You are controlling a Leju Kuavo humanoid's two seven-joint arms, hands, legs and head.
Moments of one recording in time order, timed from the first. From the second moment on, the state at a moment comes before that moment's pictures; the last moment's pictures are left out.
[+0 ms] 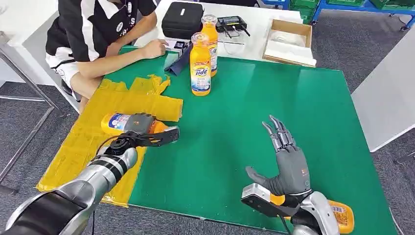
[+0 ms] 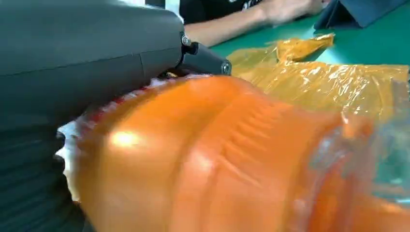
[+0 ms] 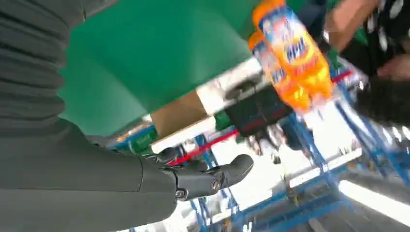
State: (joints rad) left arm -0.71 0.03 -0.41 -0.49 -1.00 0.19 0.05; right arm 0.02 -0.15 0.42 -1.86 0.78 -0.17 -0.05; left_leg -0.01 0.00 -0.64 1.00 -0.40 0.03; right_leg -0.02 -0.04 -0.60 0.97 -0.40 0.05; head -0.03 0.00
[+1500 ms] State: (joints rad) left arm -0.26 0.13 -0.10 -1.38 -0.19 -0.01 -0.26; right arm 0.24 -0.38 0.37 -1.84 1.05 -0.10 0.33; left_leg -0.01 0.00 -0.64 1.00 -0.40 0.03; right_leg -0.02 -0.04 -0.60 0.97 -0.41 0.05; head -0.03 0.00
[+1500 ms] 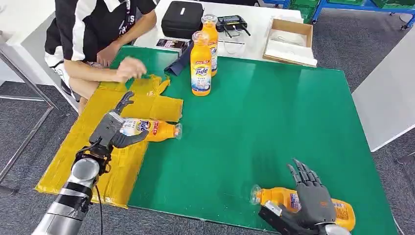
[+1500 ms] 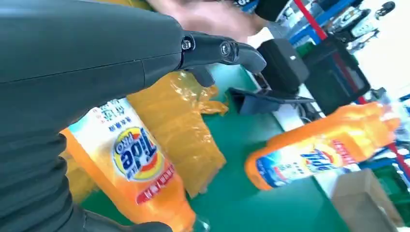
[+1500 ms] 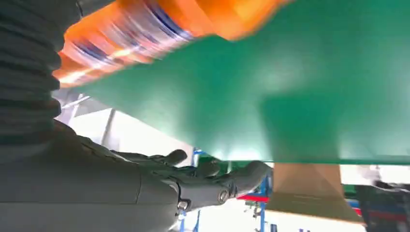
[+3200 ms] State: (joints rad) left arm -0.15 0.13 -0.10 -1.45 -0.04 0.02 -0.27; right arm 0.29 -0.43 0.30 -1.78 0.91 -0.02 0.45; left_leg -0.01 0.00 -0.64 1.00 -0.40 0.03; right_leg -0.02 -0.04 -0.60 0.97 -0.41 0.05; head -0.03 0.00
